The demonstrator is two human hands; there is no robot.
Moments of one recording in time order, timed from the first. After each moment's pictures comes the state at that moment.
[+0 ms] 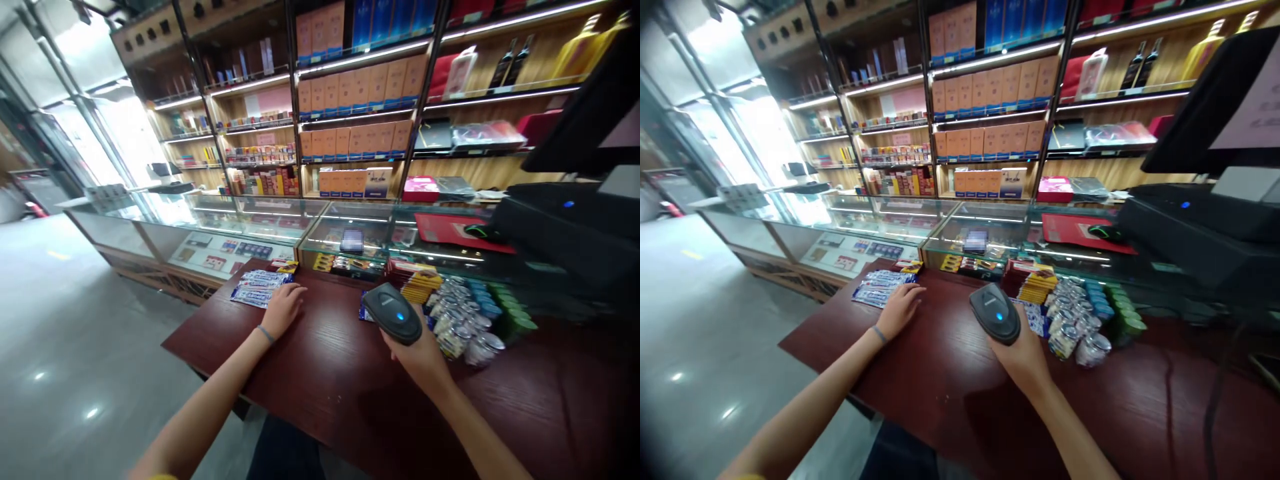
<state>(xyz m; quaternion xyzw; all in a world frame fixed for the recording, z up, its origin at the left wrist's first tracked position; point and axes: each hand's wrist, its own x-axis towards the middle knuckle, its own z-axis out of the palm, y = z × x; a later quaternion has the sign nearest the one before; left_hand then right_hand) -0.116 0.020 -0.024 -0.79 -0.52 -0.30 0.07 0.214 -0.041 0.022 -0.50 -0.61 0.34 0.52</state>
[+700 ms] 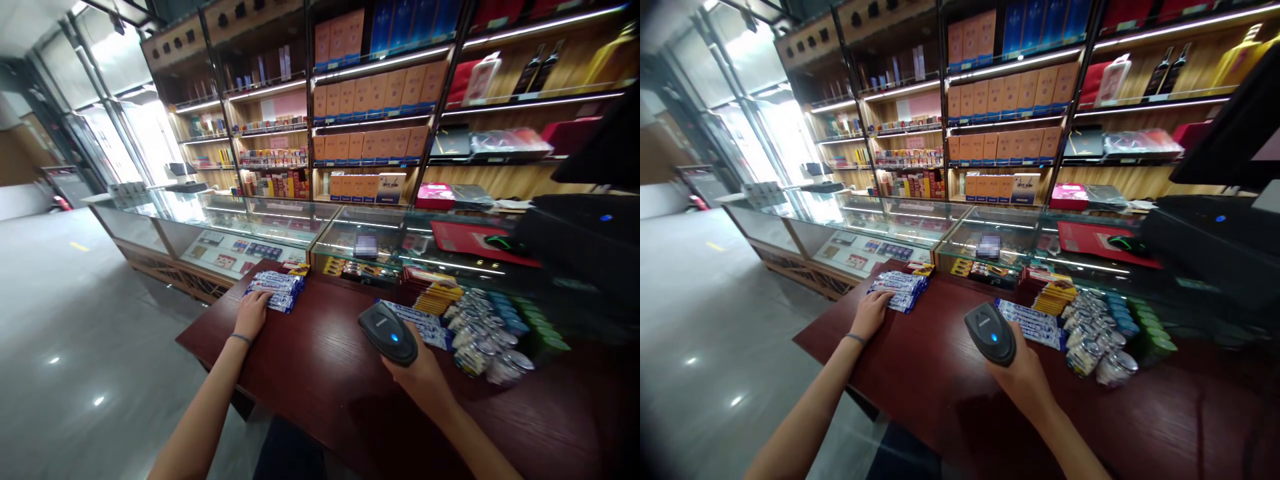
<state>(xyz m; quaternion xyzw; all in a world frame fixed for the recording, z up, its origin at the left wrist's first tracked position) -0.226 -0.003 -0.051 -0.69 -0.67 -0.26 0.10 0.188 -0.058 0.023 -0.53 -0.64 0.36 0.43</state>
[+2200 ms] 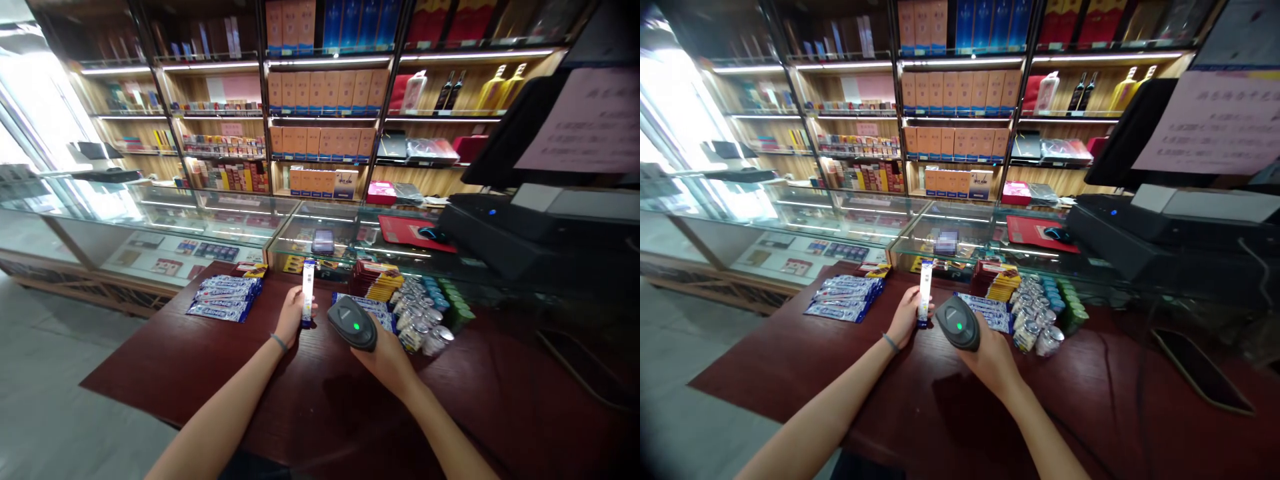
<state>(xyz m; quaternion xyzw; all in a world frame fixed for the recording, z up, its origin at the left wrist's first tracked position) 0.008 0.048 -0.035 -0.36 -0.43 -0.59 -0.58 0.229 -0.033 0.015 -0.53 -0.72 0.26 0.37</state>
